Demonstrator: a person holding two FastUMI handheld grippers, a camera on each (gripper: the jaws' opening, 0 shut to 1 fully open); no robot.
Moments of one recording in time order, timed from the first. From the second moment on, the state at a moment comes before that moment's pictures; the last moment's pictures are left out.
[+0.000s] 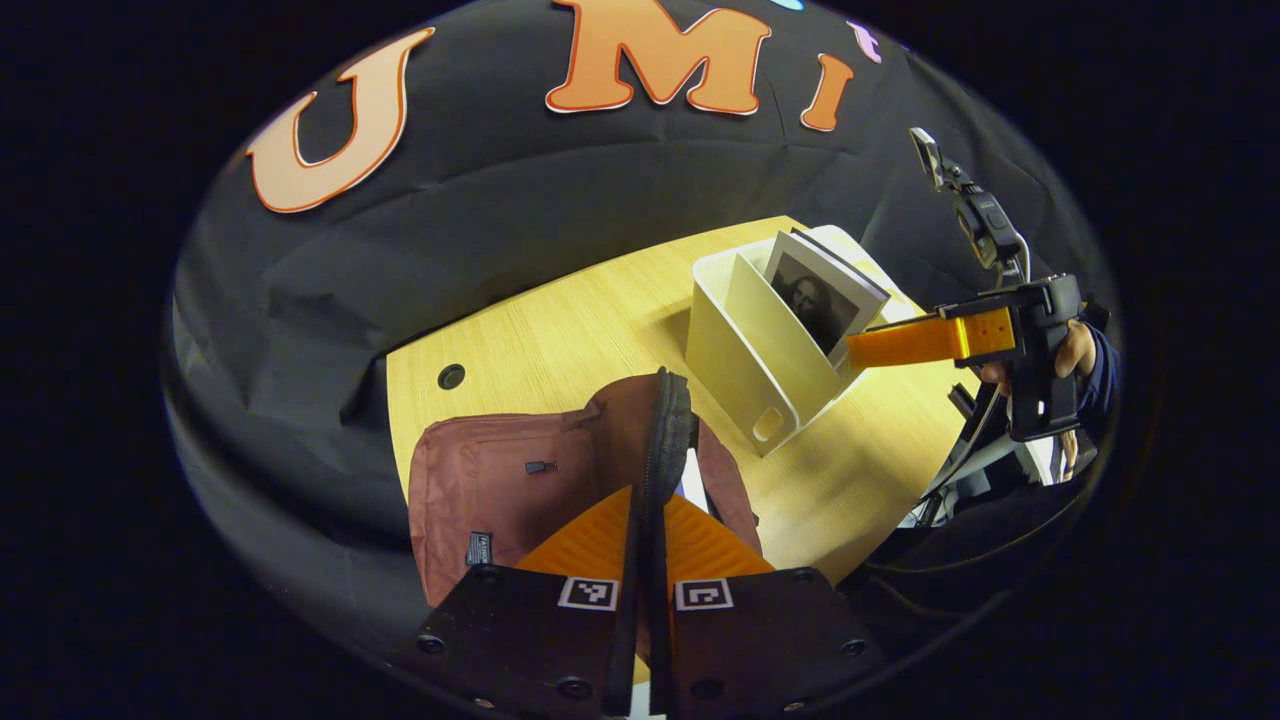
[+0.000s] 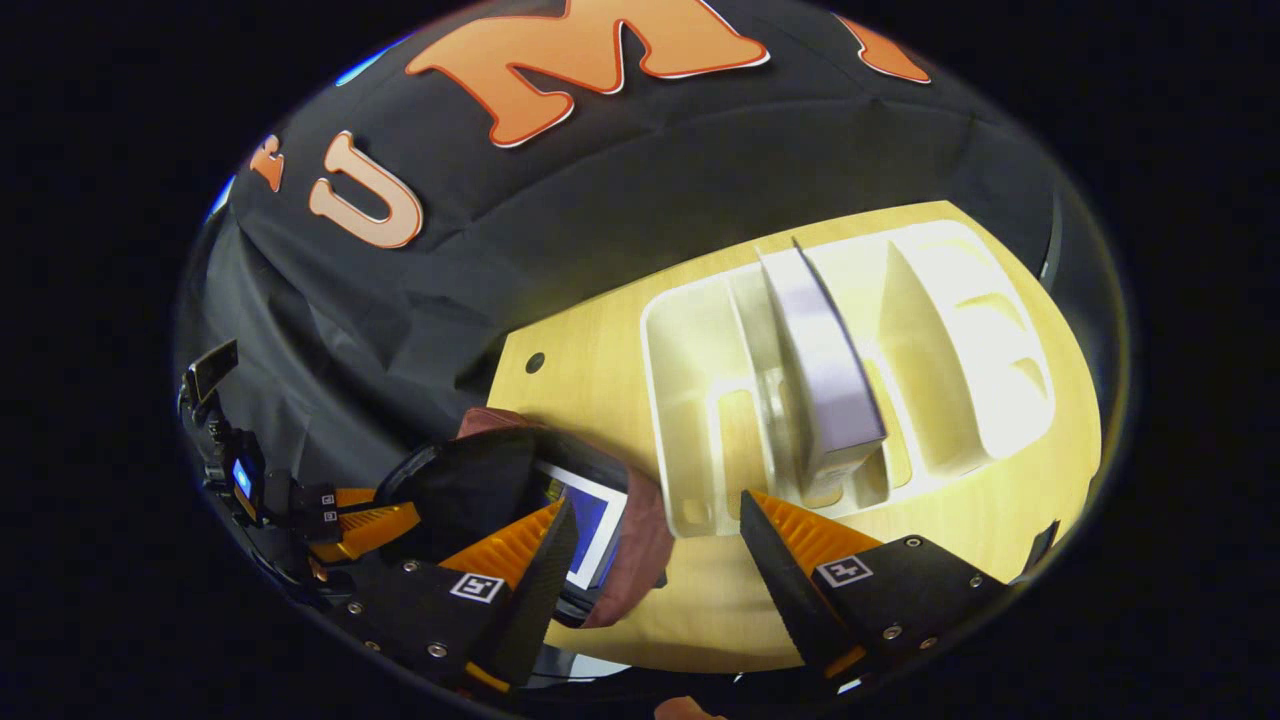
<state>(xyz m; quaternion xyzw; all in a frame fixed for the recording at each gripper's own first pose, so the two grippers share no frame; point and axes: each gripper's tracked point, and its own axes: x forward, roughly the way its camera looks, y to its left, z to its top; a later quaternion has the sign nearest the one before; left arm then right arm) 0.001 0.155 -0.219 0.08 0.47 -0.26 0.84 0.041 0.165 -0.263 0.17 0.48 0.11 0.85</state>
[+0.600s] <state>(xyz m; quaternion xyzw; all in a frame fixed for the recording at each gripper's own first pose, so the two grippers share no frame) 0.009 0.164 -0.240 0.09 0.48 -0.30 0.82 0.087 0.082 -0.214 0.02 0.48 0.00 0.88</state>
